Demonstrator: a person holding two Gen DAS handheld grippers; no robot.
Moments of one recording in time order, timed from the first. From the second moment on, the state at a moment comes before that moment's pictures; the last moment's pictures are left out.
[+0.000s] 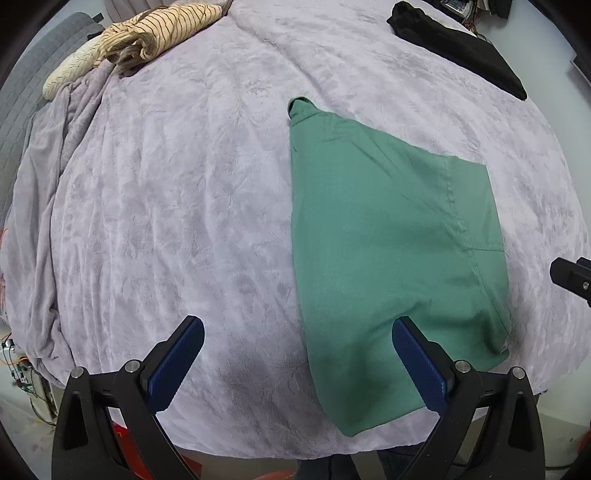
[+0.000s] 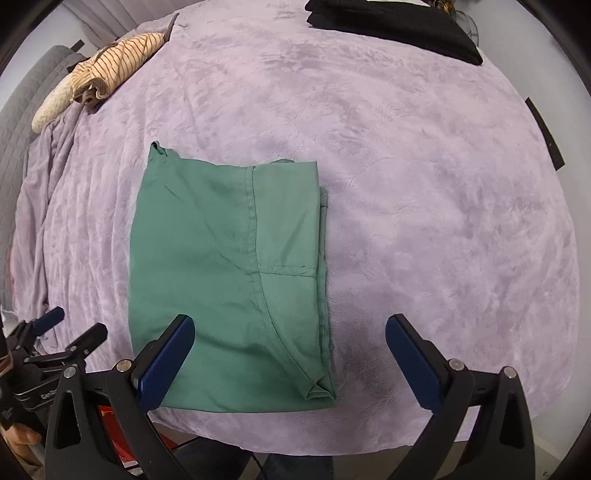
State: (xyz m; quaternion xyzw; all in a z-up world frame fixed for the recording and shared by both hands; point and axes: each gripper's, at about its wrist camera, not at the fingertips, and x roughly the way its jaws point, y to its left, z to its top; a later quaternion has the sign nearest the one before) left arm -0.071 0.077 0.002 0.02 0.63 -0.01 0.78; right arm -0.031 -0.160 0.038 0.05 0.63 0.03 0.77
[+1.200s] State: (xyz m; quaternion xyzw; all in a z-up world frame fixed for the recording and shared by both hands) left arm -0.068 0.059 0.044 0.03 0.60 0.00 0.80; right arm -0.034 -0.146 0.072 0.02 0.62 0.02 0.78
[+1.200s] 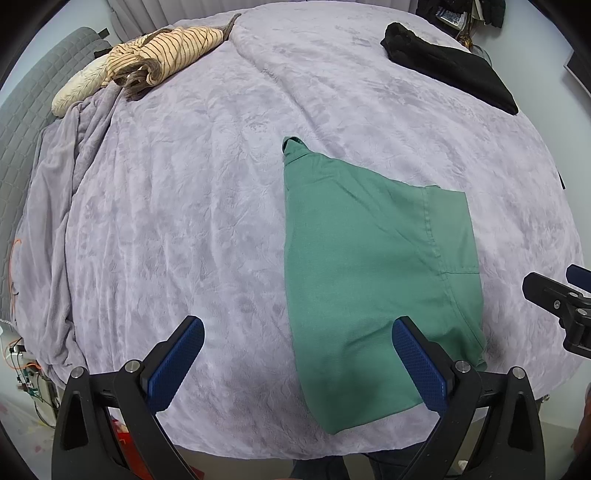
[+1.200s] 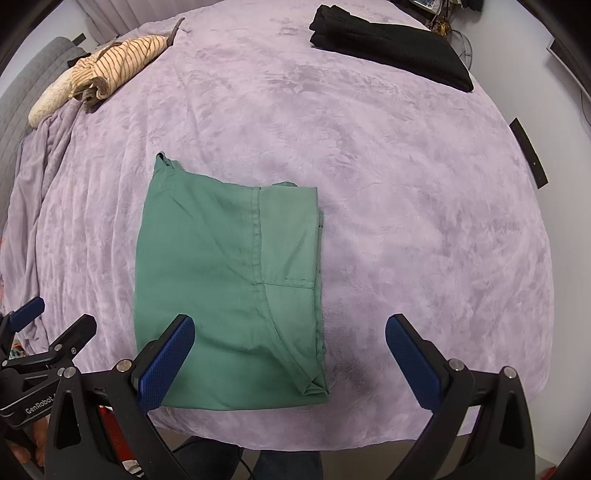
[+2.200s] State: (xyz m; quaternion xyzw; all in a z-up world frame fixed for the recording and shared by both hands) left arm -0.065 0.059 0.044 0.03 0.60 0.00 0.80; right arm -0.033 -0.146 0.069 0.02 0.62 0.02 0.78
